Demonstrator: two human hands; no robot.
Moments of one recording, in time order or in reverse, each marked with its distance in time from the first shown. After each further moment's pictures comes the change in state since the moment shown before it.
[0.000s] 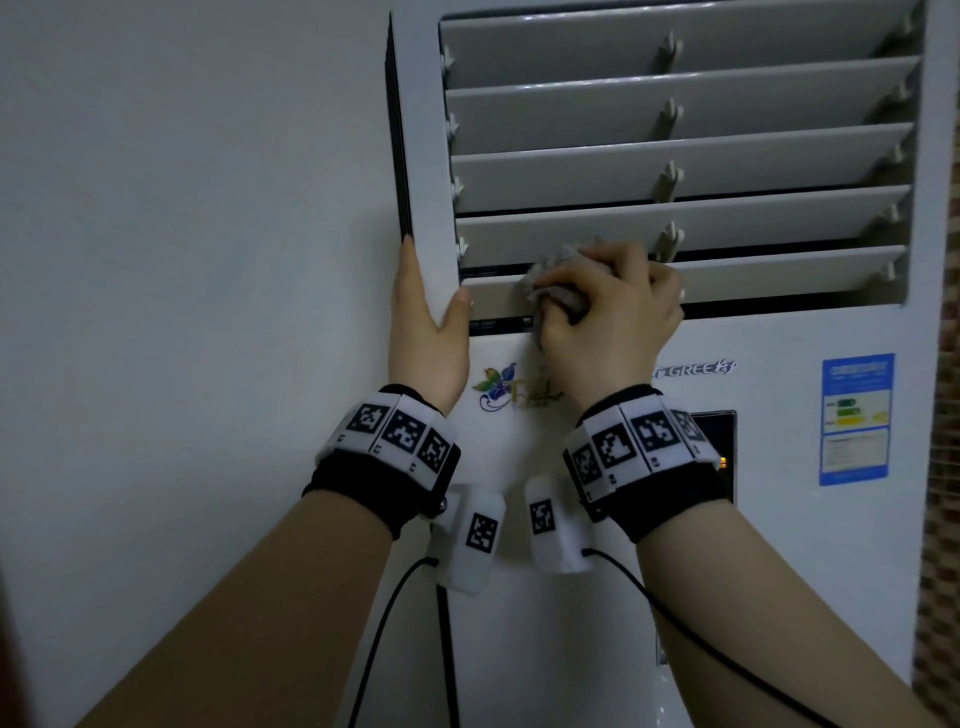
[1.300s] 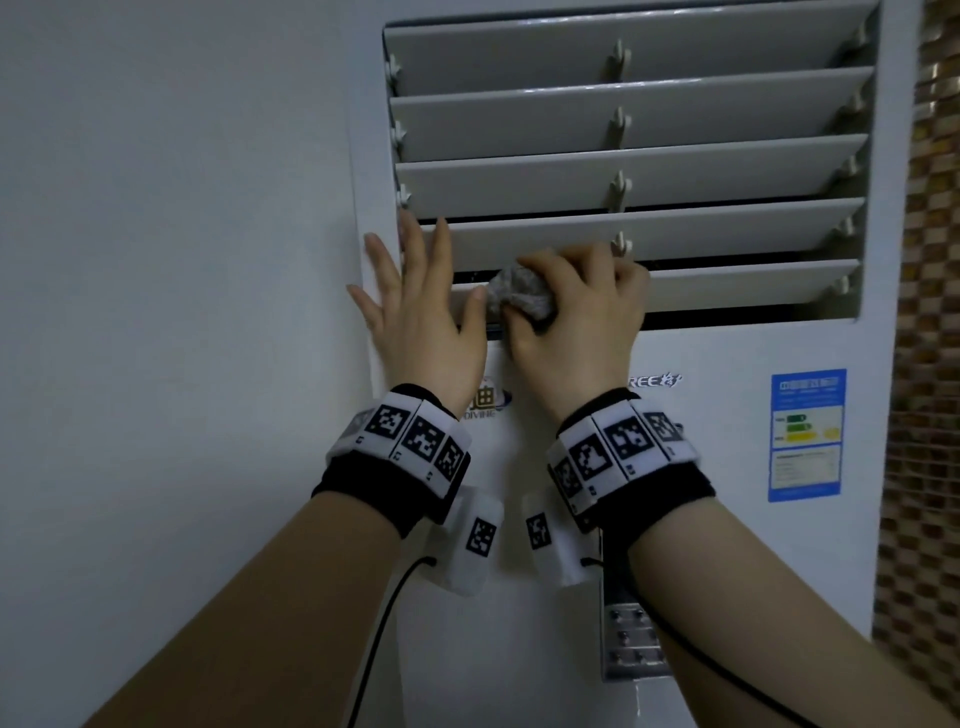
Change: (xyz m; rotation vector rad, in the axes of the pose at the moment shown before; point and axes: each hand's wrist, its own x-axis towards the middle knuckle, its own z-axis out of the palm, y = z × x) left_hand 0.001 0.021 0.047 0.641 0.077 0.188; right_hand 0.015 0.029 -0.015 -0.041 -0.041 -0.167
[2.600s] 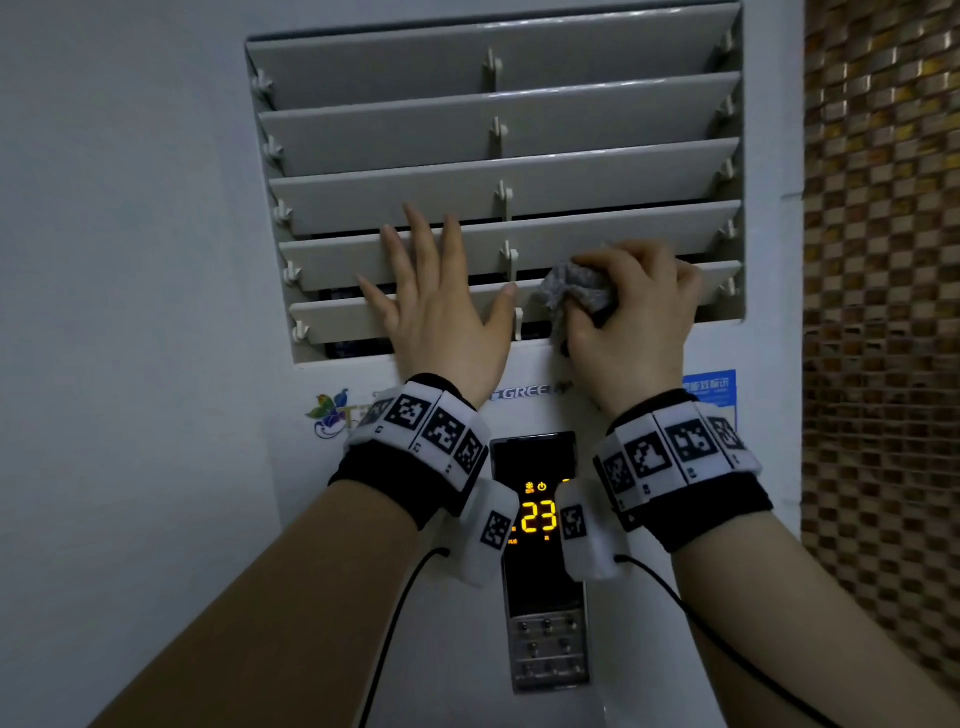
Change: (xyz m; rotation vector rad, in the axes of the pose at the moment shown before) left_hand -0.001 0.087 0.050 0.109 -0.046 0.017; right_hand 0.024 0.099 -0.067 0.061 0.052 0.140
